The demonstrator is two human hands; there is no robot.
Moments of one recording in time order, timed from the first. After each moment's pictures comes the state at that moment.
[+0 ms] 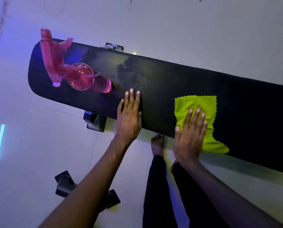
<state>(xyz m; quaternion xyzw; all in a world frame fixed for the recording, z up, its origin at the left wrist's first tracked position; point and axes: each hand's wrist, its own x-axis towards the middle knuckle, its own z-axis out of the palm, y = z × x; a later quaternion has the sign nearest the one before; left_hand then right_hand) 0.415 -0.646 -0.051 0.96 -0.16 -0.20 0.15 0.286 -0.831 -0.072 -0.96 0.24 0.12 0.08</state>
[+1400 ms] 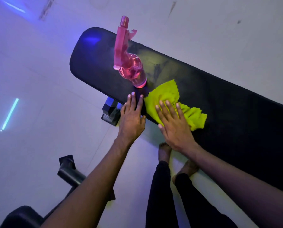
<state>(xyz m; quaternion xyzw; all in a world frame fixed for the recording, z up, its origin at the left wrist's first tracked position) 0.406 -0.573 -0.053 0.97 -0.05 -0.19 0.14 0.370 -0.770 -0.072 -0.97 -0.20 0.14 0.08</state>
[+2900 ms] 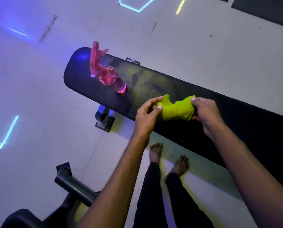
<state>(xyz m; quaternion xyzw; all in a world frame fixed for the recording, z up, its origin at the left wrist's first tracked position) 0.385 -0.720 0.094 0.67 0.22 -0.21 0.68 0.394 -0.906 0.067 -0.67 0.38 0.16 0.62</state>
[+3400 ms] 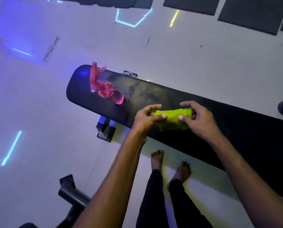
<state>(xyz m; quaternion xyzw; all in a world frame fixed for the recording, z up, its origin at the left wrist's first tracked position) 0.407 -0.725 0.127 0.69 0.22 -0.32 0.62 0.371 -0.921 0.101 -0.86 0.18 0.15 0.45</state>
